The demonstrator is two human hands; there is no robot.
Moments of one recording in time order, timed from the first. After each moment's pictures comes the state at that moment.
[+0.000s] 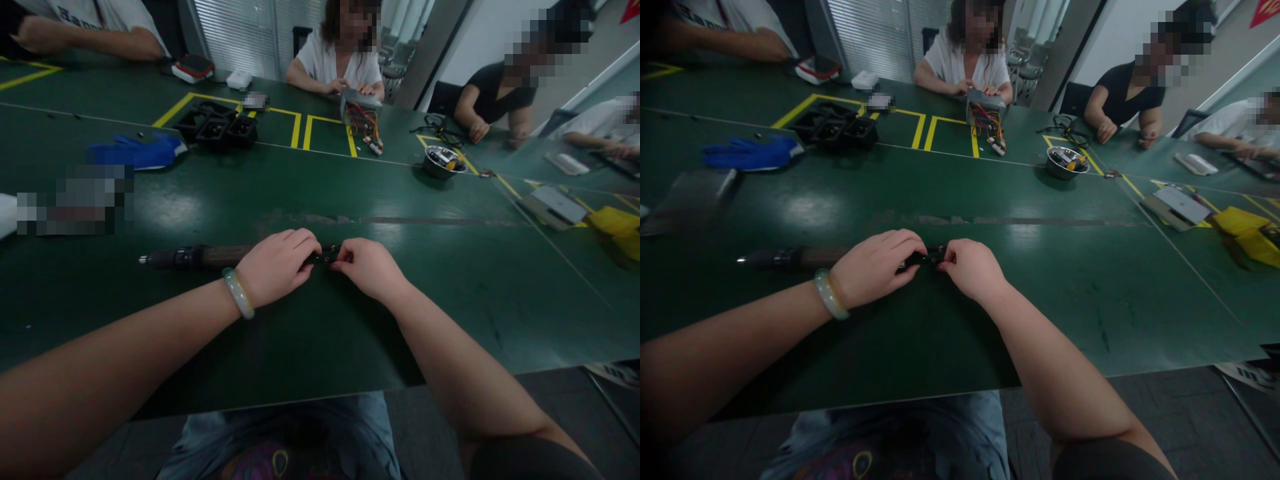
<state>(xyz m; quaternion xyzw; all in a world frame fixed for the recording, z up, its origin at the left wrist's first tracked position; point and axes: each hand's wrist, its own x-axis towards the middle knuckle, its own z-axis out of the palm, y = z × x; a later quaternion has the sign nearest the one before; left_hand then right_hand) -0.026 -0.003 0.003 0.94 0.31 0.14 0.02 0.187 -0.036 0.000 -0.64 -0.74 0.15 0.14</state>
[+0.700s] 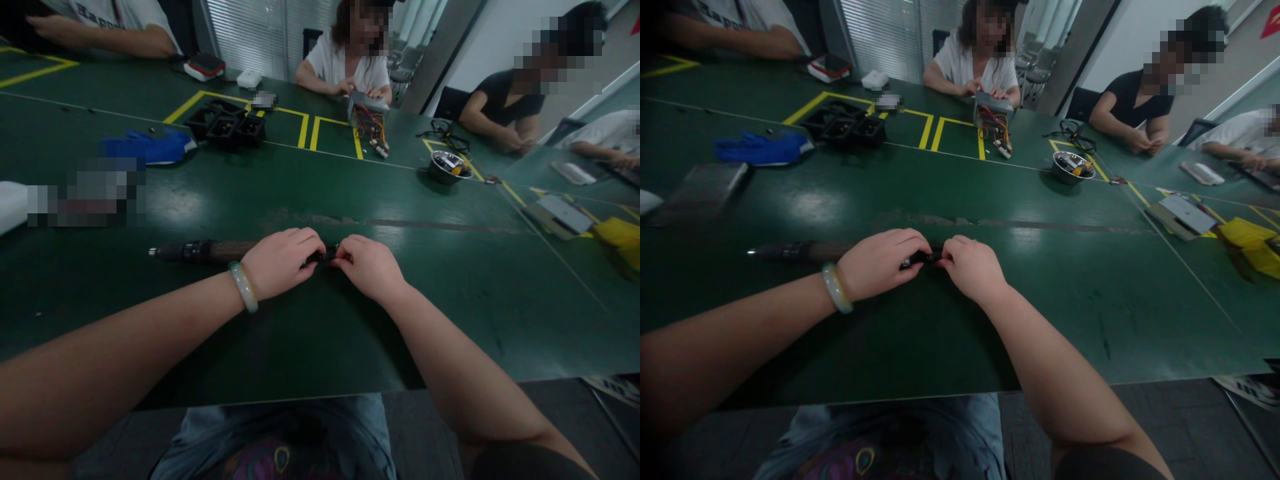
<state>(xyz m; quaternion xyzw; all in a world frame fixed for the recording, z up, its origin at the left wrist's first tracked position) -0.027 0.003 0.000 0.94 0.30 0.16 0.06 0.182 -0.037 0.003 -0.56 -0.81 0.05 0.16</state>
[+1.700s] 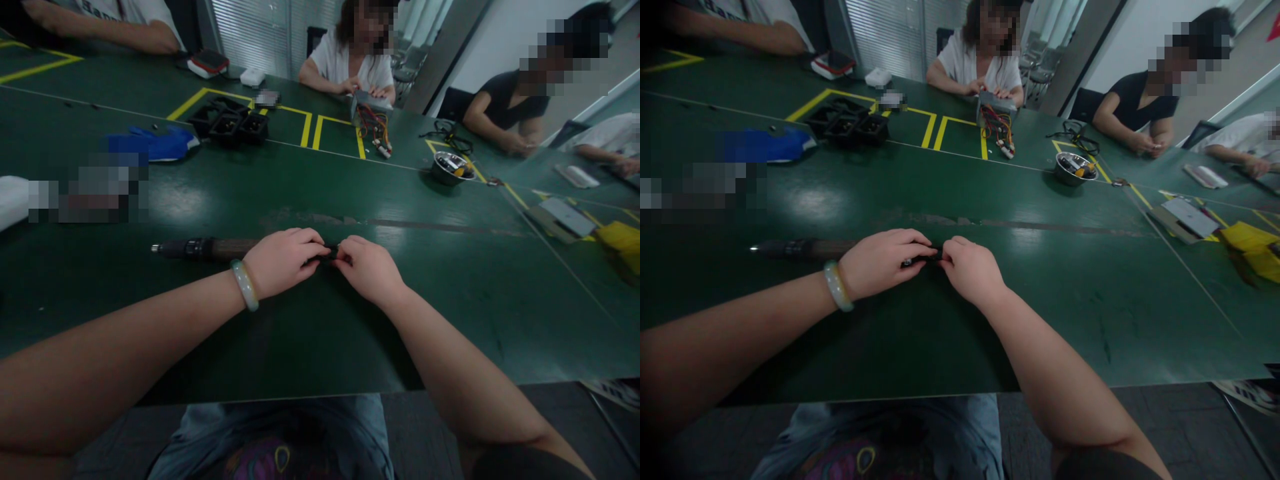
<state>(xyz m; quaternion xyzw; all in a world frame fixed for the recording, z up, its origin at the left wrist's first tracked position) -0.029 0.005 -0.003 0.94 0.28 0.17 0.05 0.178 -0.039 0.003 -0.57 -0.81 0.06 0.16</state>
